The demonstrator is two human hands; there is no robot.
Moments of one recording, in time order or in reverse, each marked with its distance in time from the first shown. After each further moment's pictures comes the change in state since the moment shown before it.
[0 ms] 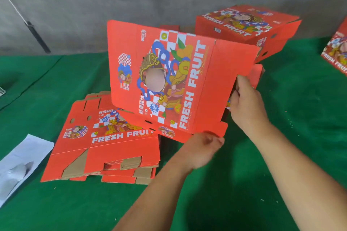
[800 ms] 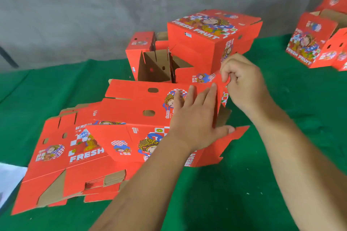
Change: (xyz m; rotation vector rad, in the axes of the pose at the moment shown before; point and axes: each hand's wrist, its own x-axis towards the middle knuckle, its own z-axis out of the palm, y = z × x) left_hand 0.014 0.101 -0.009 1.007 0.218 0.447; right_hand 0.035 -0.005 -0.068 0.111 0.091 -0.322
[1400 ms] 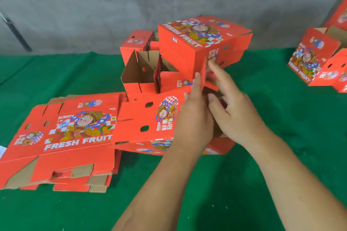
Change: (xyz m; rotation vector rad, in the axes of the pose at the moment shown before) left_hand 0.049 0.104 0.006 -0.763 0.415 -0.258; right_hand -0.029 0.025 -0.071 0.206 -0.329 0.237
